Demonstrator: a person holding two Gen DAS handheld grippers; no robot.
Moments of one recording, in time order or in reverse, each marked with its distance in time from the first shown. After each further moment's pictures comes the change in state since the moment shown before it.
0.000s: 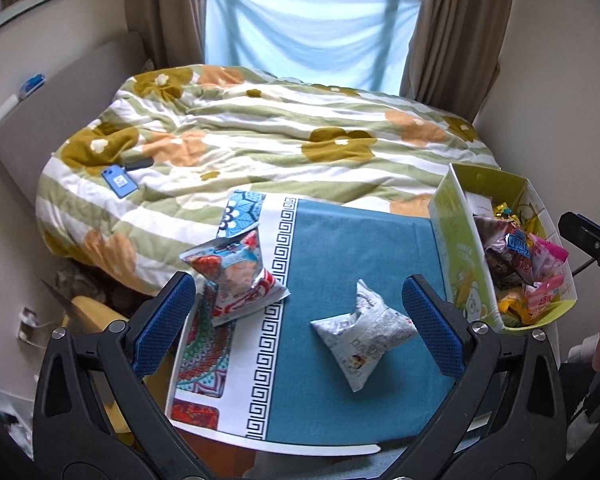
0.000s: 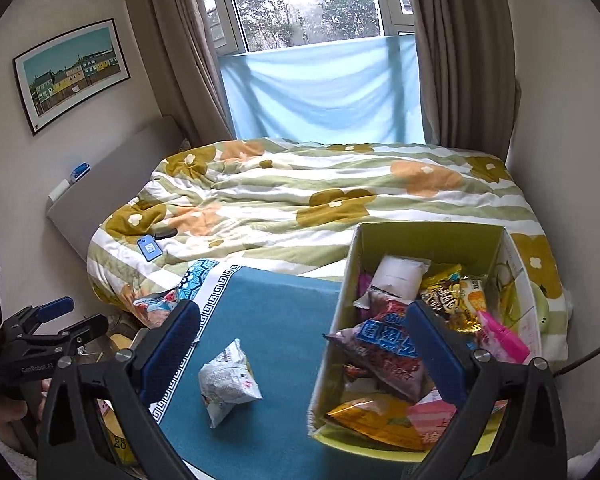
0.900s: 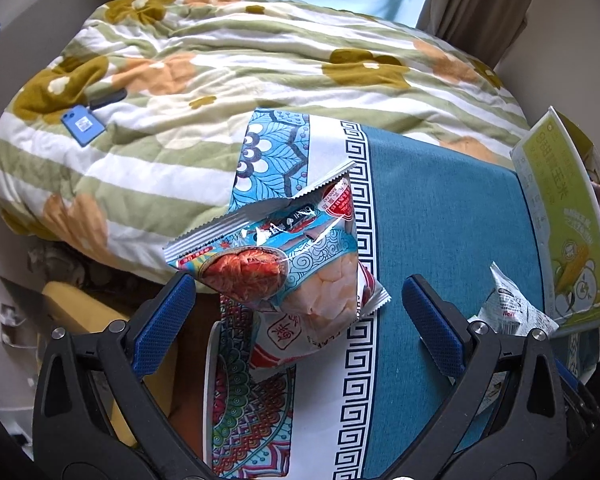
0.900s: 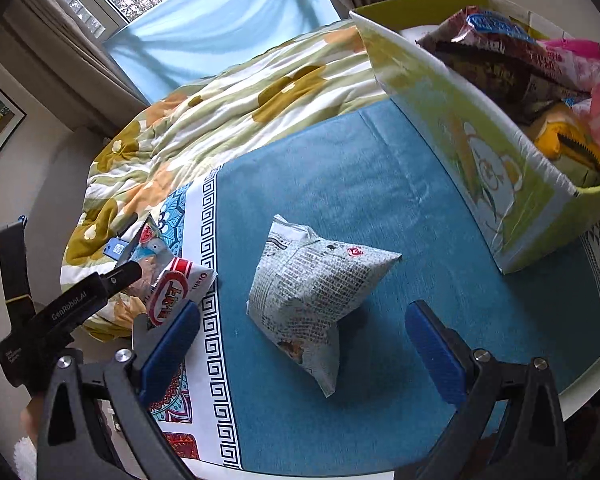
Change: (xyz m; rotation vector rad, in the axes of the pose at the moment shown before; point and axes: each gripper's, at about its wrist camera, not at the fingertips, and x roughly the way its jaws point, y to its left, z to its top) left arm 0.204 0.088 -0.014 0.008 0.246 -0.058; right arm 0.138 0.090 -0.133 0.489 0.229 -0.132
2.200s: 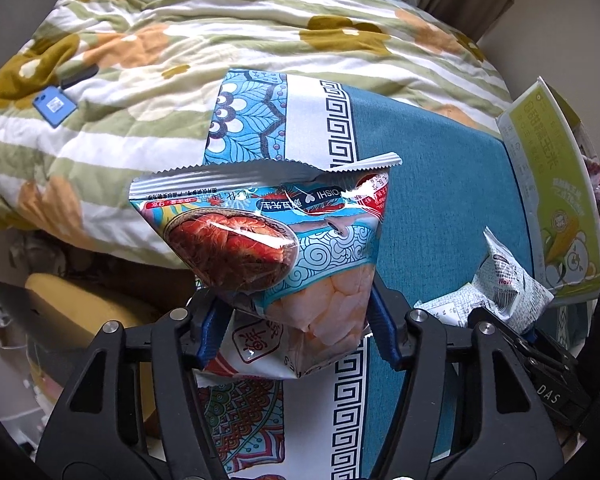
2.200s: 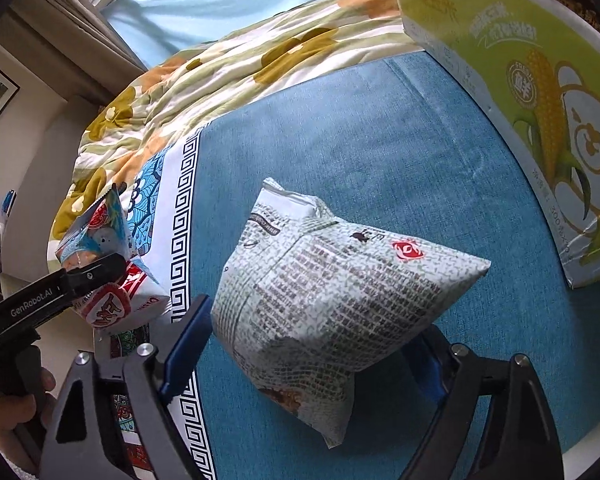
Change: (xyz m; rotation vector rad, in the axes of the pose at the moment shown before) left arm 0.011 0.001 -0.012 0.033 0.111 -0.094; right arm 0.069 0.005 0.005 -0.048 0.104 0.004
